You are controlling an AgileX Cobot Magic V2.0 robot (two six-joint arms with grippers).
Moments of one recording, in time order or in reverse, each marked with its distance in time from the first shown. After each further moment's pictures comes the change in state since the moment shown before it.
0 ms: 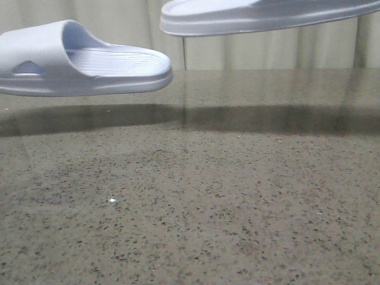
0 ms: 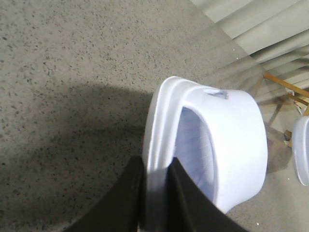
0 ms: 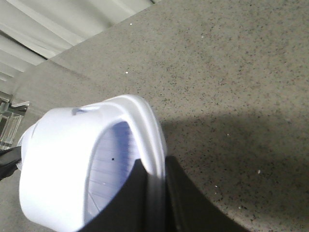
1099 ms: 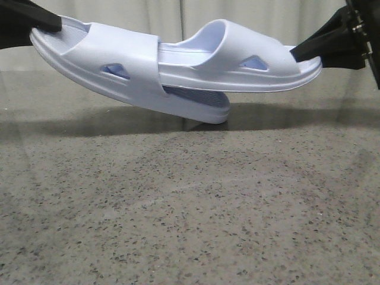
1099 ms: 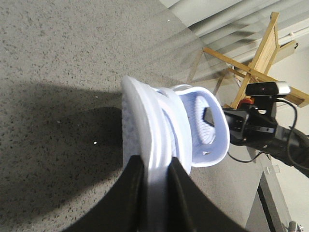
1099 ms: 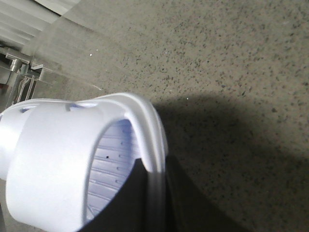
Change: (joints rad) left arm -0.332 0.000 0.000 -0.191 -0.048 -0.044; right arm 0.220 0.424 -0.012 0.265 -0.060 -0.348
